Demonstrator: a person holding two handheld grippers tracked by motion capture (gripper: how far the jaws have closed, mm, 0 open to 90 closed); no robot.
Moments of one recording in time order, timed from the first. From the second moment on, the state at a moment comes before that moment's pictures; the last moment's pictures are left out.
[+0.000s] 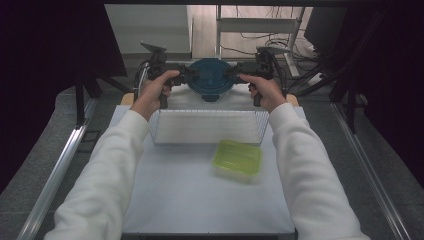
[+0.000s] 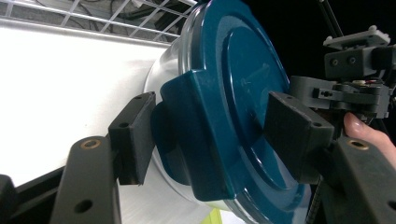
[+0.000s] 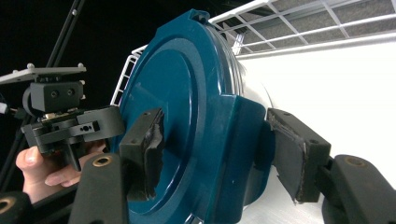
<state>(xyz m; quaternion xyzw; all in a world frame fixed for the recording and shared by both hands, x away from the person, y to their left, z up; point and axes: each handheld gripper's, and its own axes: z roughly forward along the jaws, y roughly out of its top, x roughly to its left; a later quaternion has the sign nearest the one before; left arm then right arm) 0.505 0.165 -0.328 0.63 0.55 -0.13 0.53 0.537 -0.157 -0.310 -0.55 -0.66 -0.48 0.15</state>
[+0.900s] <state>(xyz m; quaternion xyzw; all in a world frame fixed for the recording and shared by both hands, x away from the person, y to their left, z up) 0.473 0.168 -0.311 0.64 0.53 -0.02 0.56 0.509 -0.142 -0.292 -0.51 -0.72 -0.46 0.01</state>
